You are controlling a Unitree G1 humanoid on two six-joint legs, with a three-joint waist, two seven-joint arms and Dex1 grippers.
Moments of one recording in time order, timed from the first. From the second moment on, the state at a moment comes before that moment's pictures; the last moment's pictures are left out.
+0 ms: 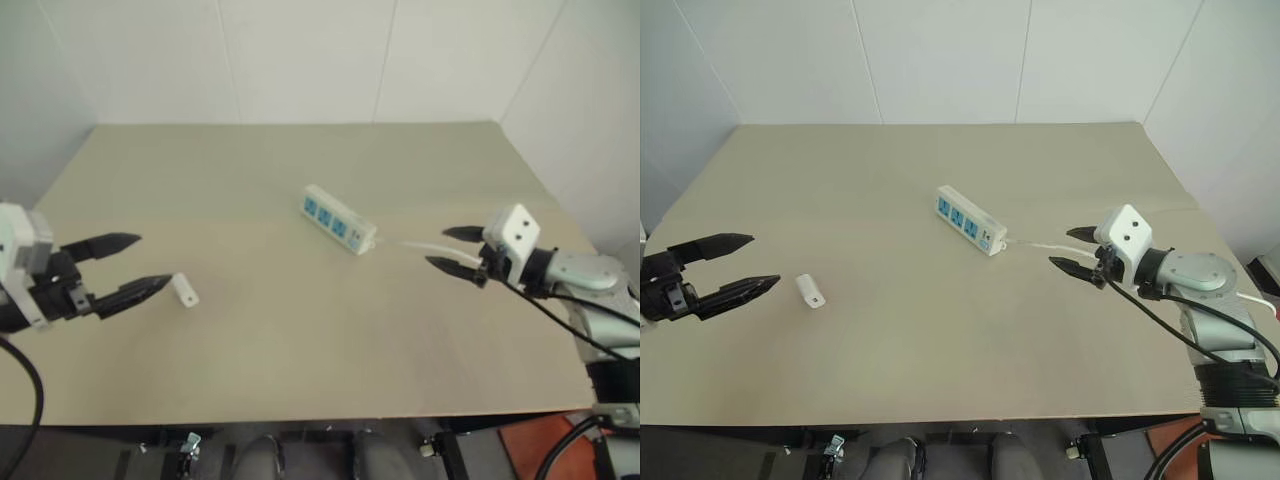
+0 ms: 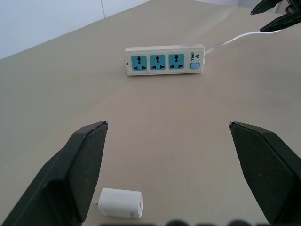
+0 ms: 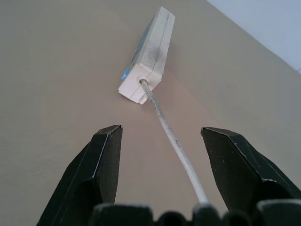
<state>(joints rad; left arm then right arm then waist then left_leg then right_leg) 0.04 0.99 0.69 -0.34 -0.76 0.63 -1.05 -0.45 -0.80 -0.07 0.10 0.26 0.13 0.97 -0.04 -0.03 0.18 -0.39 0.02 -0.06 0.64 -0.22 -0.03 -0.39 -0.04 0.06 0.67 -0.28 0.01</state>
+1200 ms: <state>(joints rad) 0.10 0.95 0.75 -0.43 -0.82 0.66 -0.99 -0.89 -0.48 0.21 0.86 -0.12 -0.23 0.79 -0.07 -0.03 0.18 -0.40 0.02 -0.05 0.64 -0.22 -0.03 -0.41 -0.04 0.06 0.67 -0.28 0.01</state>
